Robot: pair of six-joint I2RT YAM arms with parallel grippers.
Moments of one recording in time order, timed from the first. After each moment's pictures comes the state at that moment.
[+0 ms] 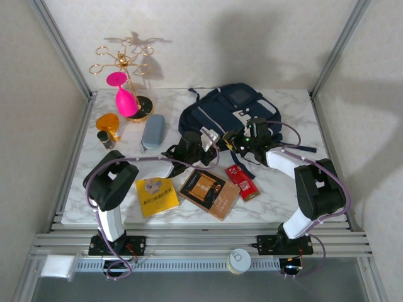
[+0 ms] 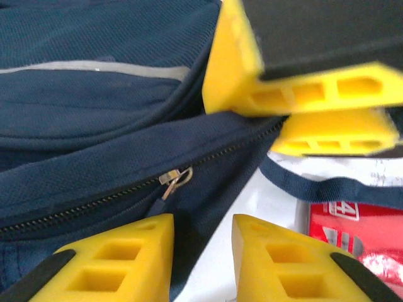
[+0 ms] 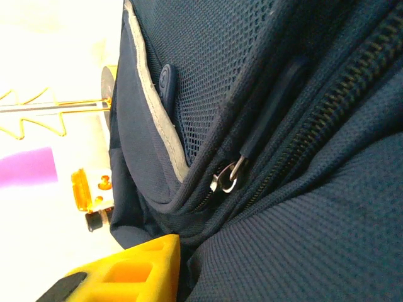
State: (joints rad) left arm -0.70 1.84 1.01 0.36 0.10 -0.01; right arm 0.36 1.62 0.88 0.12 -0.47 1.15
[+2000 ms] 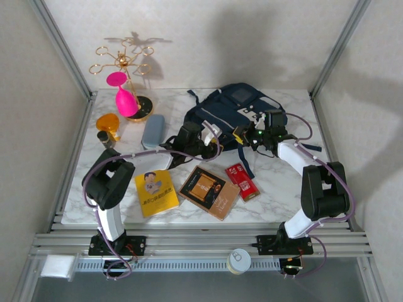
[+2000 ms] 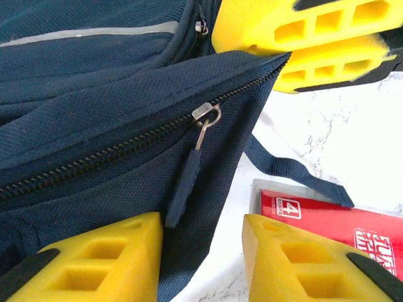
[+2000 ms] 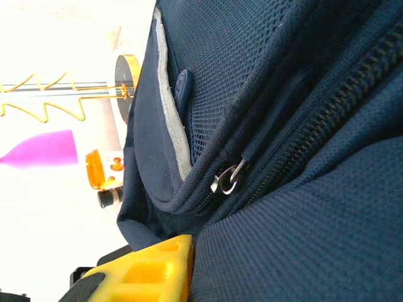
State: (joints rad) left arm -0.66 1.84 1.12 0.20 0.31 -0.02; right arm 0.20 1.60 1.00 -0.10 -0.66 0.98
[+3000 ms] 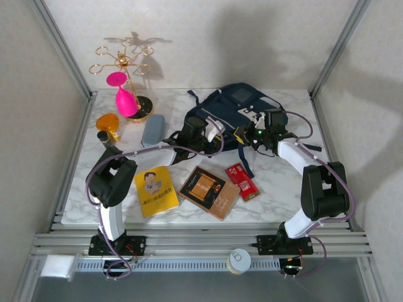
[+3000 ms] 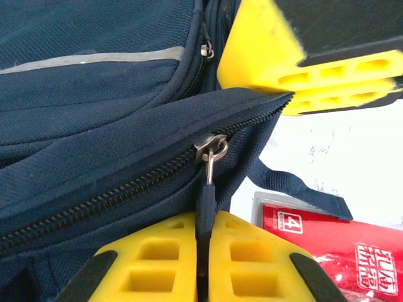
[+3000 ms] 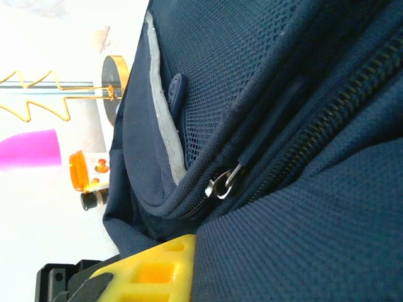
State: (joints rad) left arm -0.66 1.87 1.21 0.11 0.30 -0.02; right arm 0.20 1.60 1.03 -0.17 -0.62 0.91
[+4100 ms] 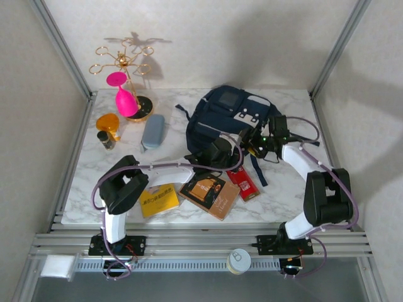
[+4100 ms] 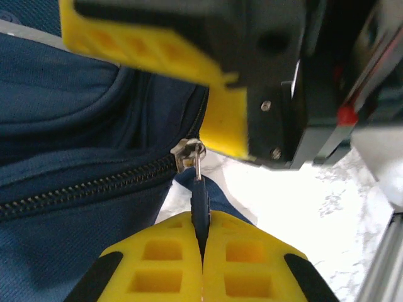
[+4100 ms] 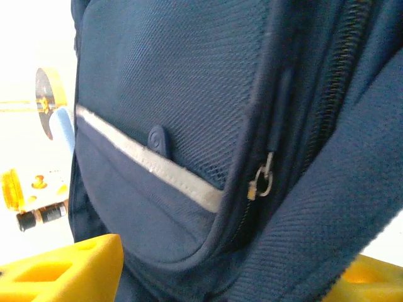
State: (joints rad) left arm -0.96 1.92 1.26 0.15 0.02 -0.64; right arm 0.17 1.51 0.92 -0.28 -0.49 0.84
